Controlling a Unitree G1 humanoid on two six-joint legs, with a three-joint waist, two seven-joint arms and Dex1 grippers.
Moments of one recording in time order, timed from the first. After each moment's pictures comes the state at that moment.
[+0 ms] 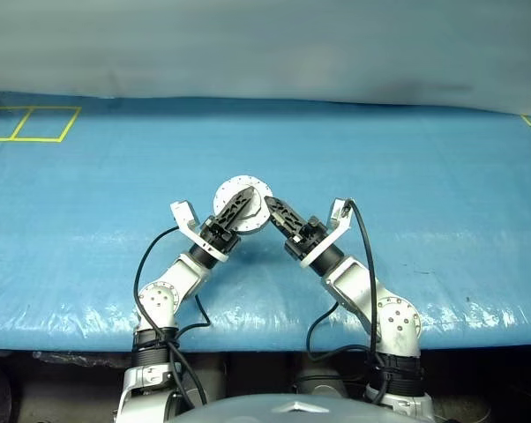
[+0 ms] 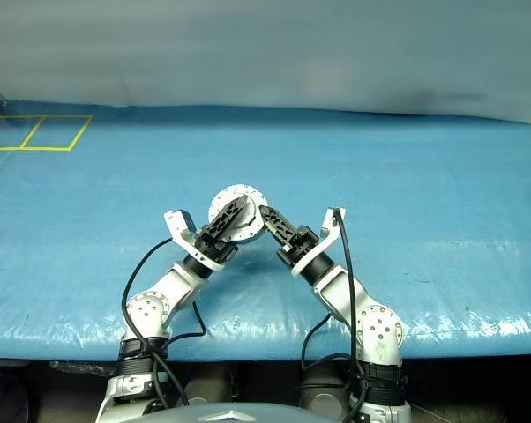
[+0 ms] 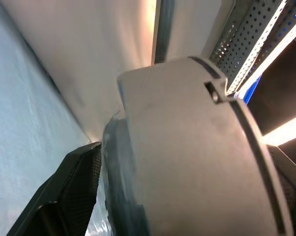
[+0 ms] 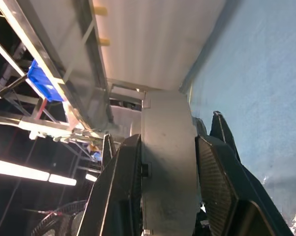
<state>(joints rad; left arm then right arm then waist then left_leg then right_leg) -0.21 -0.07 0.22 0.09 -1.14 0.76 -0.63 -0.09 0.04 -0.09 -0.26 1.43 0.78 0.03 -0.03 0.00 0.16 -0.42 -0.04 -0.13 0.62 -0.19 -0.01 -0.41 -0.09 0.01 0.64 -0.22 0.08</state>
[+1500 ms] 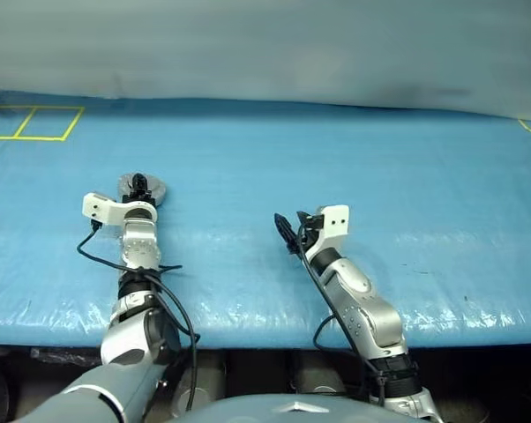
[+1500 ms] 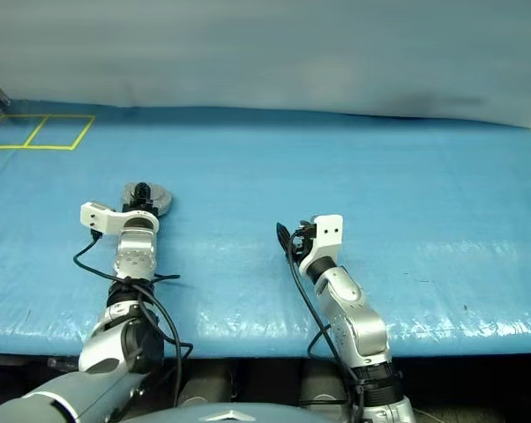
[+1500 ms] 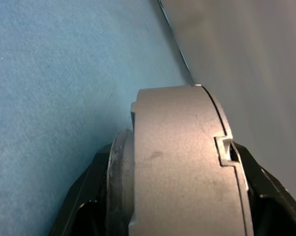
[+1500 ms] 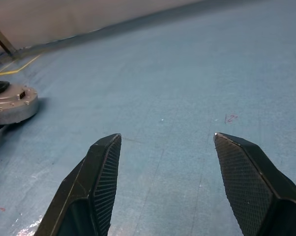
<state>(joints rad) -0.64 0.10 0.62 0.74 -0.81 -0.03 -0.04 -0.08 -0.06 0.14 -0.16 0.36 0.36 0.15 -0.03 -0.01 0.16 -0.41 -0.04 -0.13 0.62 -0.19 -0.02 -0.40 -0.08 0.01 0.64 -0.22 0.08</state>
